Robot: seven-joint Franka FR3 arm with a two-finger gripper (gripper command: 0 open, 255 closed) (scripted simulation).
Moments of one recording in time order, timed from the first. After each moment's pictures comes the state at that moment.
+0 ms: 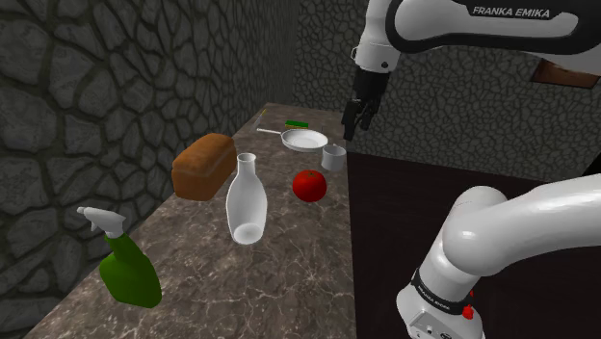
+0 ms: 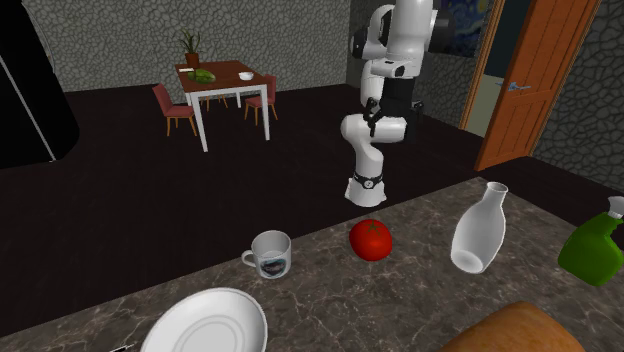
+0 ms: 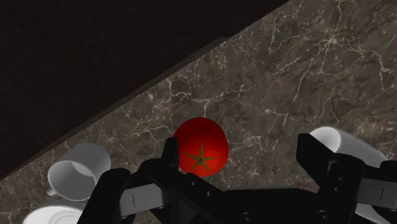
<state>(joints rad) -0.01 -0.79 0.03 -2.37 -0.02 1.64 -0.01</state>
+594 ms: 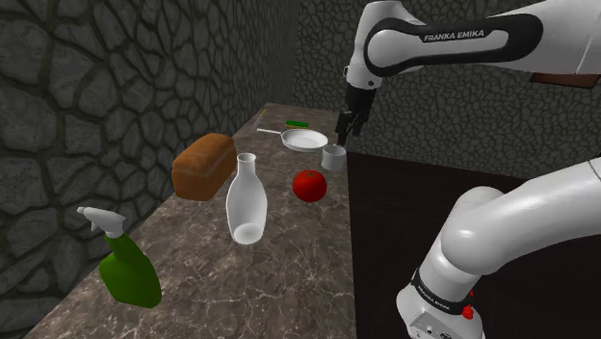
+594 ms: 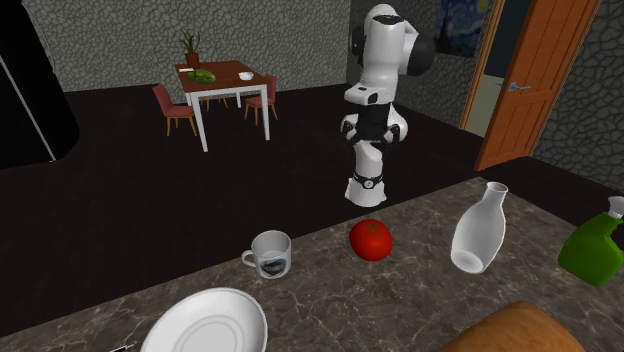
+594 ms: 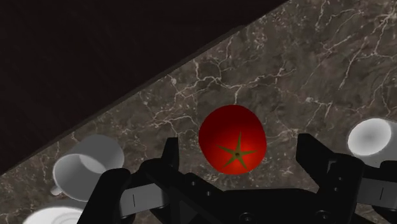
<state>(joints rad) -0.05 -0.65 -0.07 -2.41 -0.08 1.82 -0.12</state>
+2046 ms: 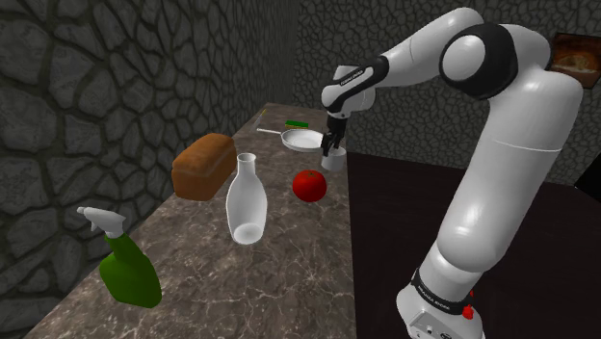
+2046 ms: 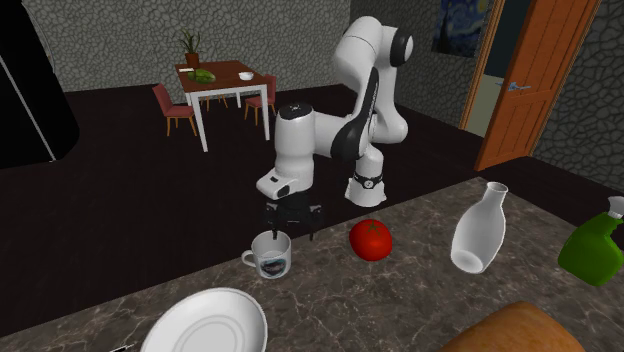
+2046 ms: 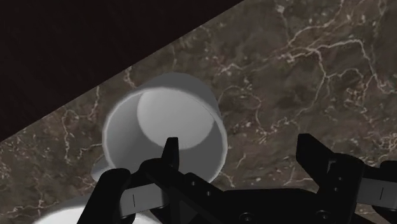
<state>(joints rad) -0.12 0.09 -0.32 -2.10 0.02 2.25 -0.53</state>
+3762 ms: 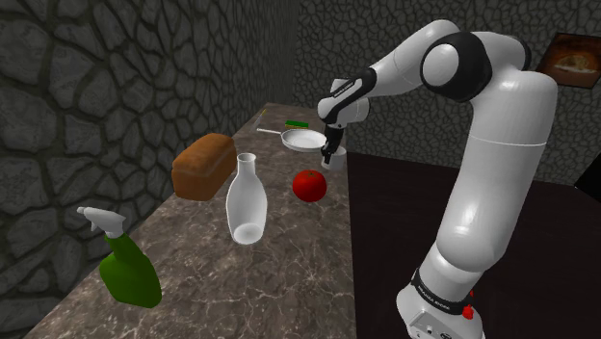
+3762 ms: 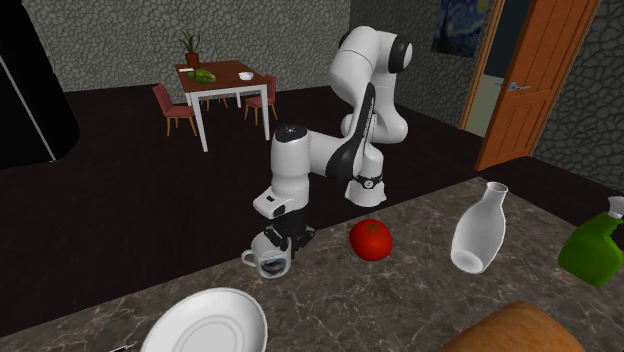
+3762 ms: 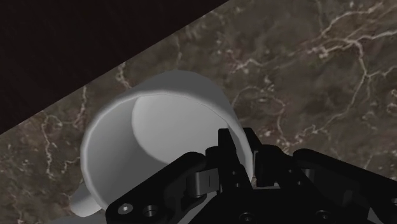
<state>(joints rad) -0.14 0.20 -0.31 -2.10 0.06 2.35 -0.57</state>
